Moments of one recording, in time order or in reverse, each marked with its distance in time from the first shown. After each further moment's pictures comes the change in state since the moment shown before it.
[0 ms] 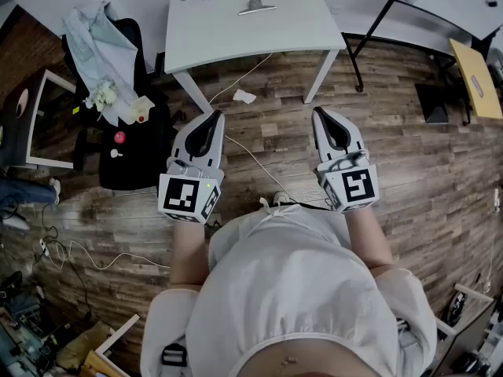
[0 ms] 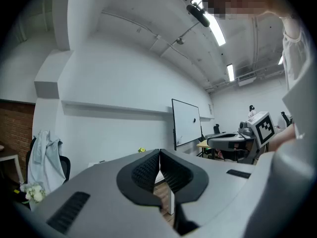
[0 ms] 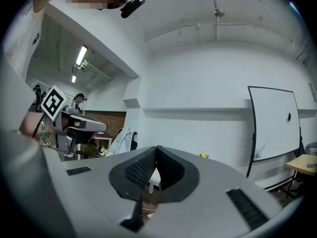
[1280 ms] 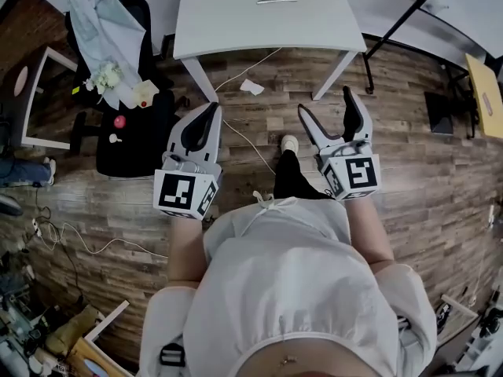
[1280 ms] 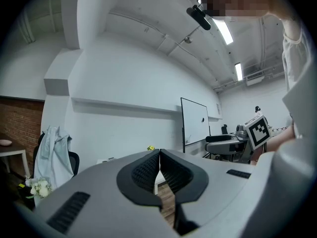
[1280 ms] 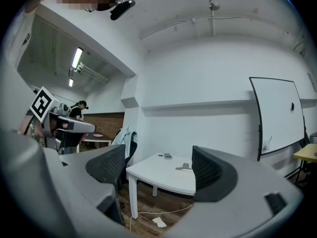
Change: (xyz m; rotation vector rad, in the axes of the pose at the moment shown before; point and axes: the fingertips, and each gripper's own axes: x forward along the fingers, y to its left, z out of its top) left arm 0.004 0.060 -0.026 -0.025 -0.001 0.080; right arm 0.077 0.004 -0.023 0.046 0.009 0.015
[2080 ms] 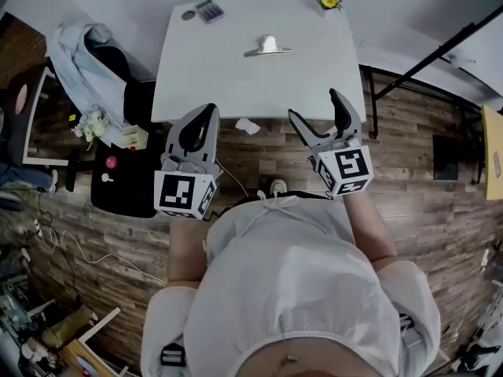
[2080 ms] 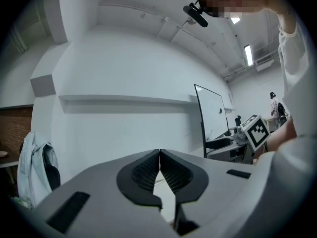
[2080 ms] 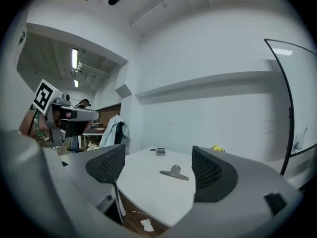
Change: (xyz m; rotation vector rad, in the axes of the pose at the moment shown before) left arm 0.292 0.058 0.004 0.062 0.034 0.113; right arm 0.238 -0.203 -0.054 0.033 0.119 0.165
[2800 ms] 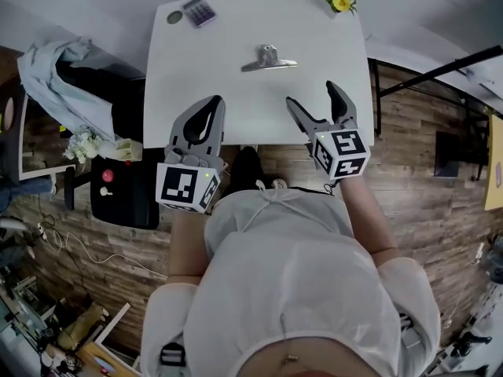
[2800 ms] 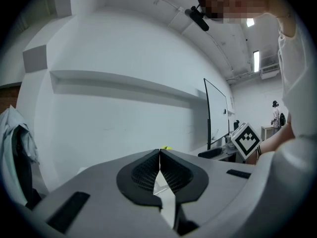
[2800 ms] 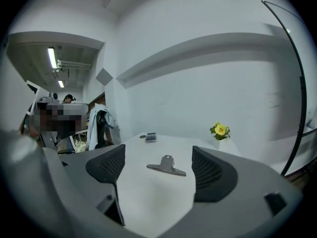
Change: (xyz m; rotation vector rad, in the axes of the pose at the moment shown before) left arm 0.148 0.065 -0.048 -0.086 0.054 -0.059; right arm 0.152 -0.082 -0.062 0.148 0.210 -0.034
